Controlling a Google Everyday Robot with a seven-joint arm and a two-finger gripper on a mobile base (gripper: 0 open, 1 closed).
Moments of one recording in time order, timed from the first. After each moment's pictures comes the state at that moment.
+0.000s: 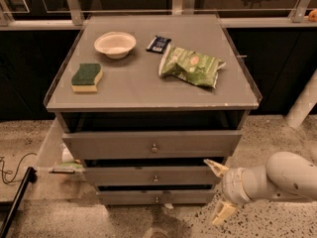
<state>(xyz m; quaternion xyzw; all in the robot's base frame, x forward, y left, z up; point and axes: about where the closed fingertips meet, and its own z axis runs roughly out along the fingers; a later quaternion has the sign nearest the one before) 0.422 -0.174 0.580 -0.66 0.67 0.13 0.31</state>
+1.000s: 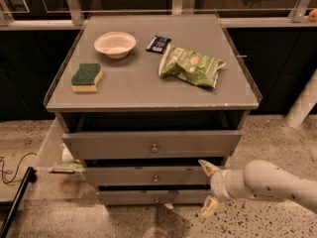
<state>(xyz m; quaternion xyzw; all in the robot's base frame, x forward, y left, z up) 0.469 -0.176 0.500 -0.66 0.68 0.07 0.31</state>
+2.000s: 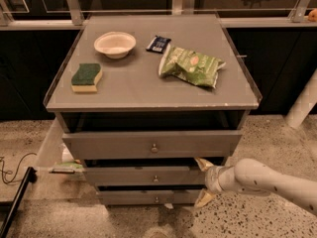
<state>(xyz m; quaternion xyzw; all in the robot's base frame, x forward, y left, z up) 0.523 -0.171 0.444 -0.67 0.66 0.06 0.35</state>
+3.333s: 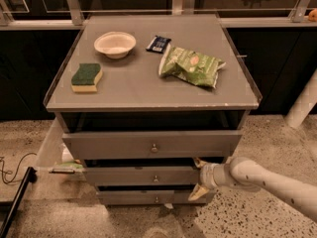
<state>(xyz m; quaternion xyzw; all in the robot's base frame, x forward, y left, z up) 0.567 -0.161 0.399 -0.66 0.64 0.08 0.38</state>
